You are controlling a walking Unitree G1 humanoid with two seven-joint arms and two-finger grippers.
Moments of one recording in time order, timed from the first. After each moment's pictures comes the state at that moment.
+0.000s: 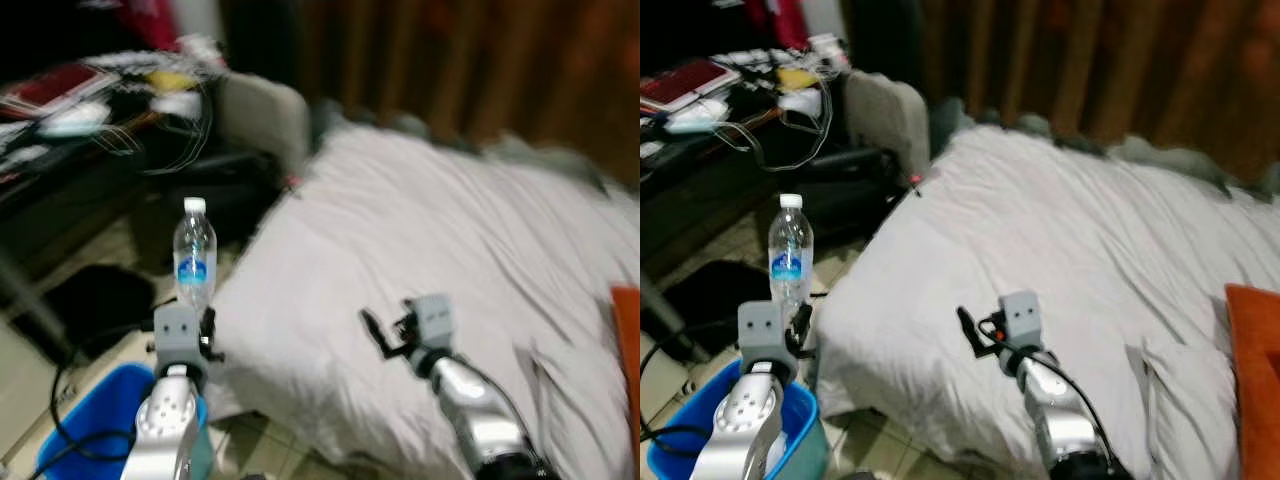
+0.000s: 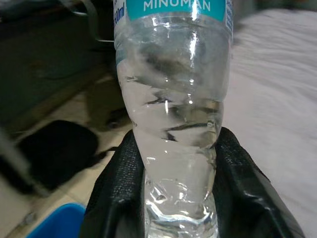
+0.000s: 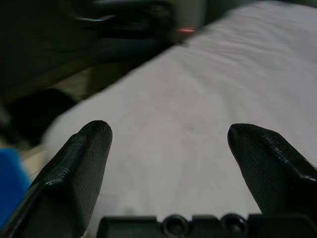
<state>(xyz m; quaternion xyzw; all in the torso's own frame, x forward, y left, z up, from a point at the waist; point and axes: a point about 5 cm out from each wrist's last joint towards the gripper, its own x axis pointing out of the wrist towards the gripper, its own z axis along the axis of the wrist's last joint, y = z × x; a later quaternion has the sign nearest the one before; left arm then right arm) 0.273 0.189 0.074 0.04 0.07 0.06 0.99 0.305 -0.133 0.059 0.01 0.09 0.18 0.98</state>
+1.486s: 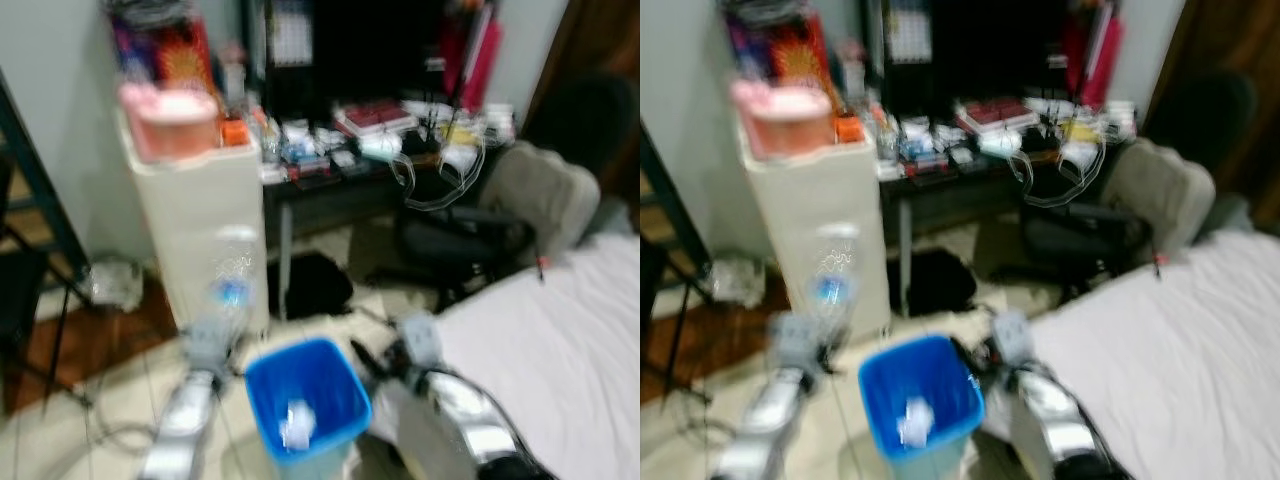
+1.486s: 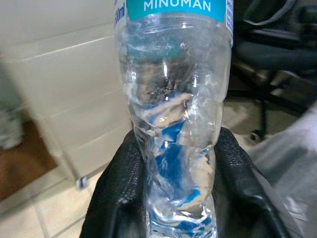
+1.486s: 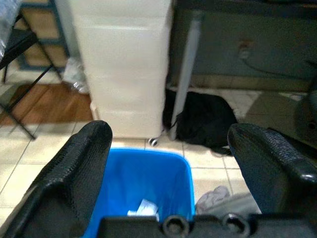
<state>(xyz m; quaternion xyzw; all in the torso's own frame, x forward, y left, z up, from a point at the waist) 0.284 0.163 0.037 0.02 0.14 -0.07 0.99 0.300 -0.130 0.036 -0.03 0.11 0.25 0.96</state>
